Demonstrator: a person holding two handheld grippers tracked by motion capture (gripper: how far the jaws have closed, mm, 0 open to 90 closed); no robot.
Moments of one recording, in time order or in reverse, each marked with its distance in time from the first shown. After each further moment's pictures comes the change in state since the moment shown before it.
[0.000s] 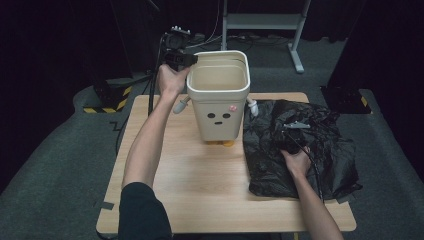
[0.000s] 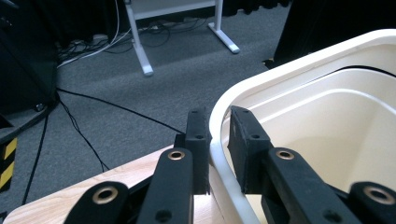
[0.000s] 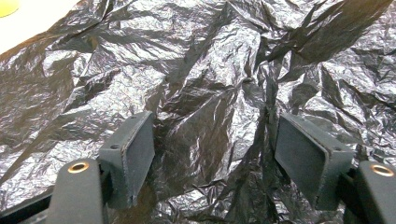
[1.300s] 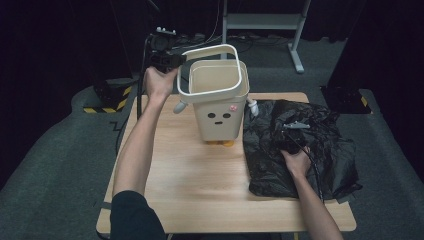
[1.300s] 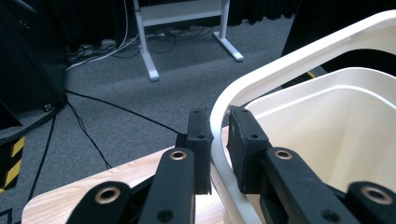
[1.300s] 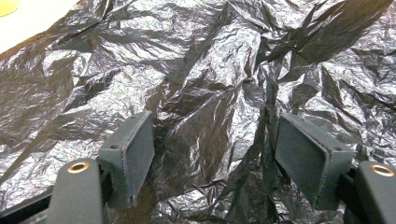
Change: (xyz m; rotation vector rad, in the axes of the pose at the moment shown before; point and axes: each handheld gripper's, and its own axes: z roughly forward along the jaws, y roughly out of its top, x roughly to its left) left arm 0.020 -0.013 -0.030 -0.040 0.014 -0.030; right arm 0.001 0.000 0.000 -0.002 -0.002 -0.001
